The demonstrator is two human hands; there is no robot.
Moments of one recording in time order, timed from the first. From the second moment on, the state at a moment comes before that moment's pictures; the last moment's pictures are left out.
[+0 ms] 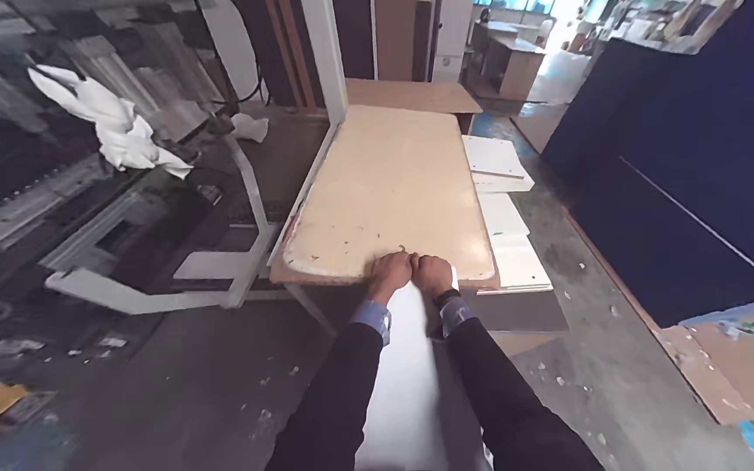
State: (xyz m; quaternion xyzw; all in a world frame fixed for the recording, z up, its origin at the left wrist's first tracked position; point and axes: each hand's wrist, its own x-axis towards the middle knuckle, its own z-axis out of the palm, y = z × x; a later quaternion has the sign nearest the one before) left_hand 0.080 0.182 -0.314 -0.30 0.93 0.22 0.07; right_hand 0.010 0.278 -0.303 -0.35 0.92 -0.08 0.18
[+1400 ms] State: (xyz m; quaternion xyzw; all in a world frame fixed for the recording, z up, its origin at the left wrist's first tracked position) left_hand -0.030 0.038 -0.335 -0.32 0.83 0.37 -0.28; right_hand -0.120 0.142 -0.324 -0.40 0.89 -0.22 0.00
